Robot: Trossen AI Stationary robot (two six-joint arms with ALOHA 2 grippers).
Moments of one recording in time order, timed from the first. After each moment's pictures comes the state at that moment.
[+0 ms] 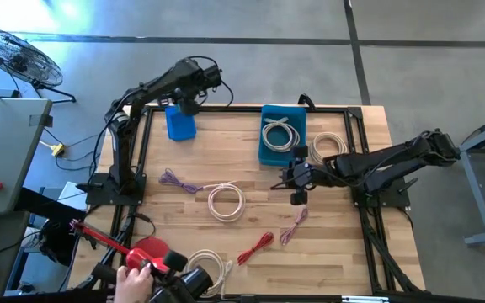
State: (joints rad) left arm 0.75 1.95 1.85 -1.57 -0.65 1.80; right arm 0.16 1.27 0.89 -0.45 0.42 -0.16
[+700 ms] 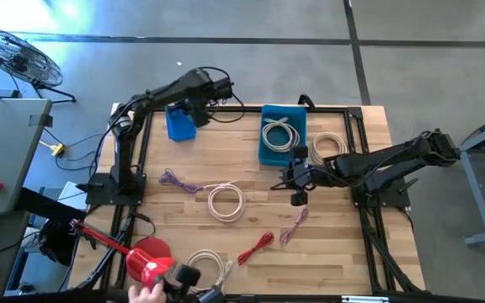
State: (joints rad) left arm 0.61 1.95 1.85 -1.57 -0.55 1.61; right arm 0.16 1.27 0.89 -0.45 0.40 -0.14
